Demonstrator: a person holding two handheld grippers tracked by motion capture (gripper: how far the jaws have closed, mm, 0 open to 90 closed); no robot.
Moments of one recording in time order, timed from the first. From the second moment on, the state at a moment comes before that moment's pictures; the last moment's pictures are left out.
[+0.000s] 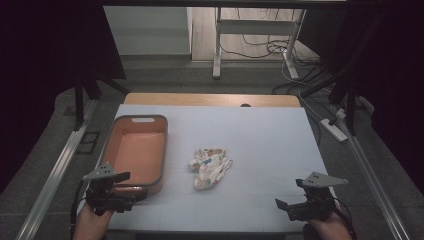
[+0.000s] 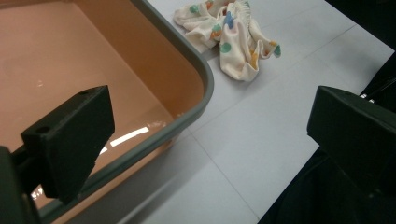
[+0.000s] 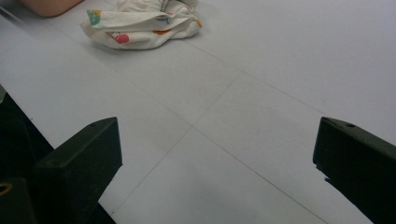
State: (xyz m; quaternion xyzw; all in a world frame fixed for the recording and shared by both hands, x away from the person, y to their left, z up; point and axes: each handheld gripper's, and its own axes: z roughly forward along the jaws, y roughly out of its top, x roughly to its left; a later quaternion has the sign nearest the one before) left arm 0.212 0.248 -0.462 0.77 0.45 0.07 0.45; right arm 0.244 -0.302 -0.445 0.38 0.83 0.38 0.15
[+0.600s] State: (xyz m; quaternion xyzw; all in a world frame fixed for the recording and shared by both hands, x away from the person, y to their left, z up) left arm 0.190 0.267 -0.469 0.76 0.48 0.07 0.44; right arm 0.244 -0.302 -0.445 0.38 0.83 0.38 0.15
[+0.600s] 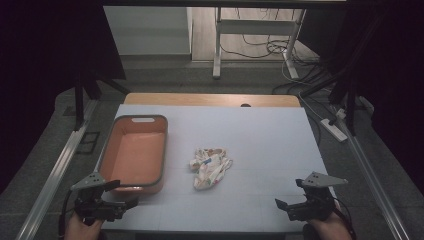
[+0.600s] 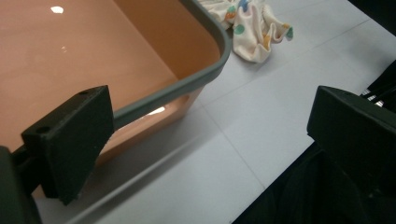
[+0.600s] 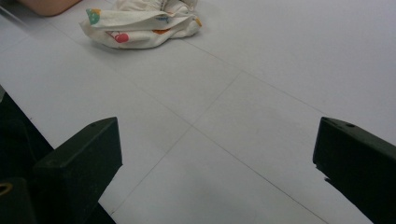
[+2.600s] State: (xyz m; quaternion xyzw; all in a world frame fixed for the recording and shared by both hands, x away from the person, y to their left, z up) left arm 0.161 0.297 -0.472 0.77 0.51 0.10 0.37; right arm 0.245 -0.302 -0.445 0.38 0.83 0.38 0.15
